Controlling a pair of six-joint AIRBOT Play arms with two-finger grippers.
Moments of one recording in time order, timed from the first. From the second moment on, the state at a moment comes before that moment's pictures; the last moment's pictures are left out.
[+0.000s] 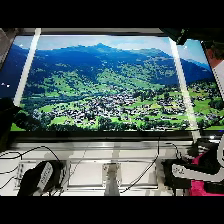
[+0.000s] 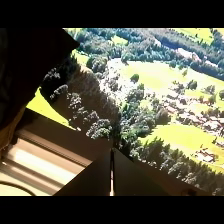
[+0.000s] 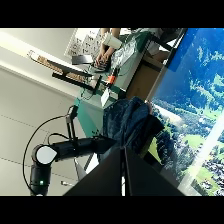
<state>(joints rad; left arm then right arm) 0.41 -0.76 1.04 1.64 -1.30 -1.54 -0.07 -1.38 1.84 -0.26 1.36 1.50</state>
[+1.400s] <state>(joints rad) 0.64 -1.20 0.99 2.19 -0.87 -1.59 -0.07 -1.38 1.84 -0.26 1.36 1.50</state>
